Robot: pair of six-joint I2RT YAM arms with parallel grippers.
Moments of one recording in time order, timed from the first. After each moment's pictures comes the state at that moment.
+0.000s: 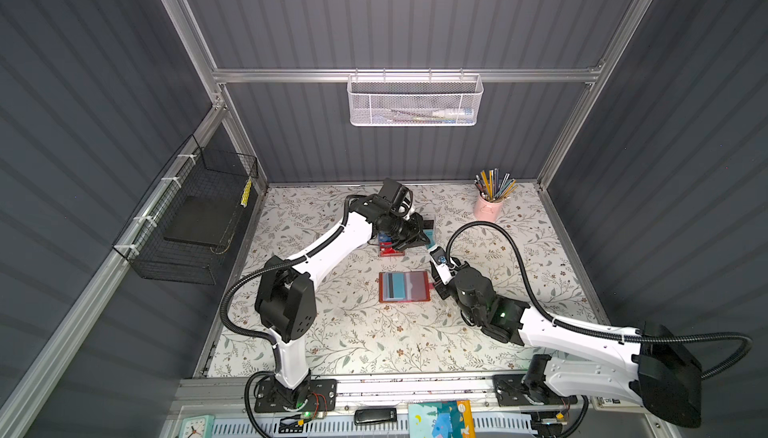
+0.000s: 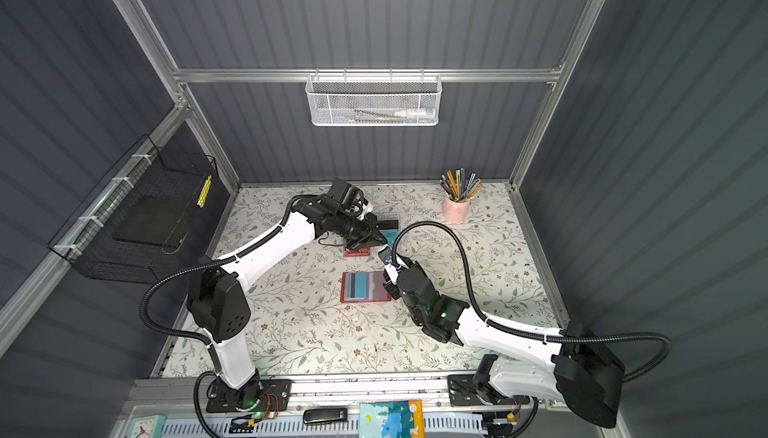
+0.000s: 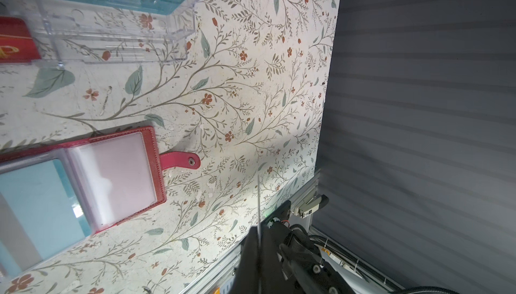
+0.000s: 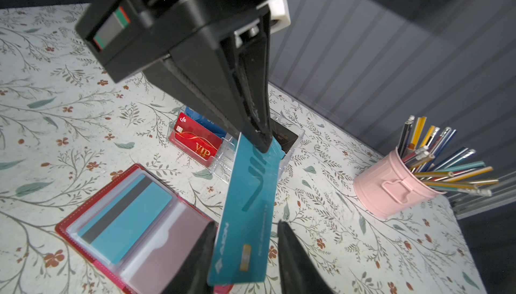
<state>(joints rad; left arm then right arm) -0.64 1.87 1.69 -0.76 0.59 -0.84 0.96 1.15 0.57 0.23 0.55 -0.16</state>
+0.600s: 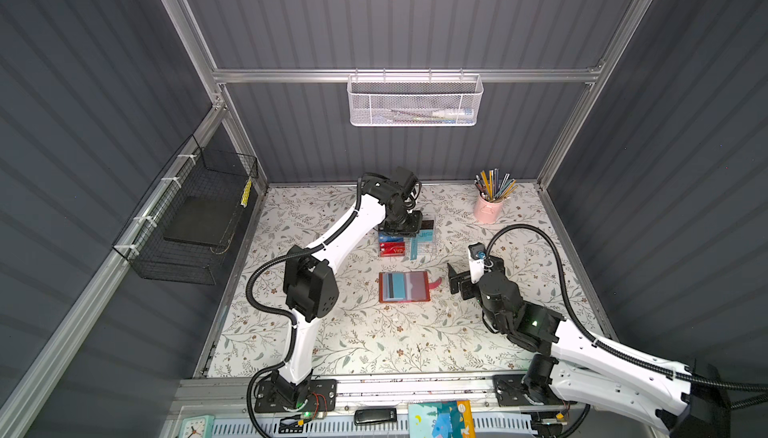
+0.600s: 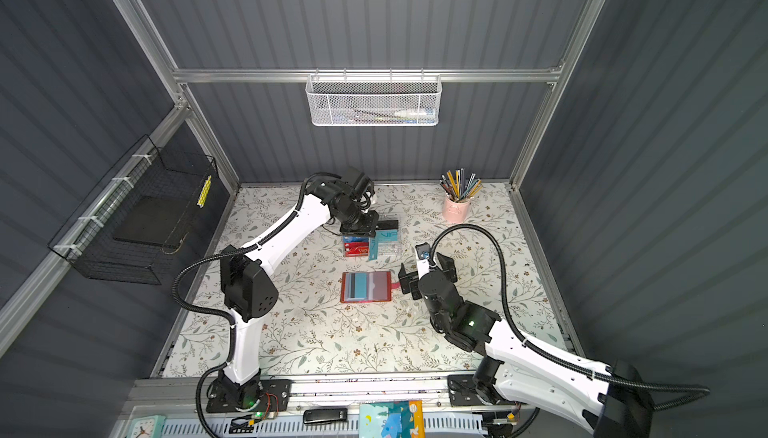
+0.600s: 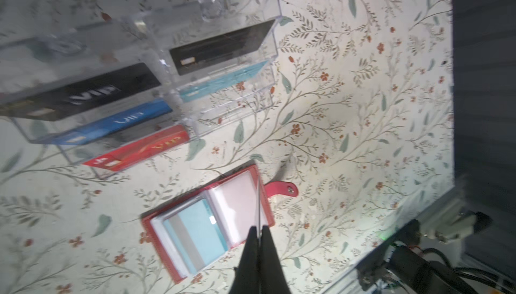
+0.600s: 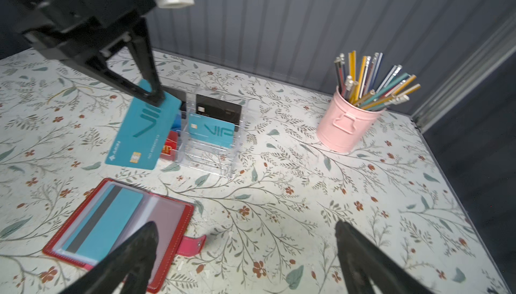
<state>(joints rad) -0.66 2.12 2.15 -1.20 0.20 -0.32 0.88 0.86 0.54 -0.09 0.66 0.15</state>
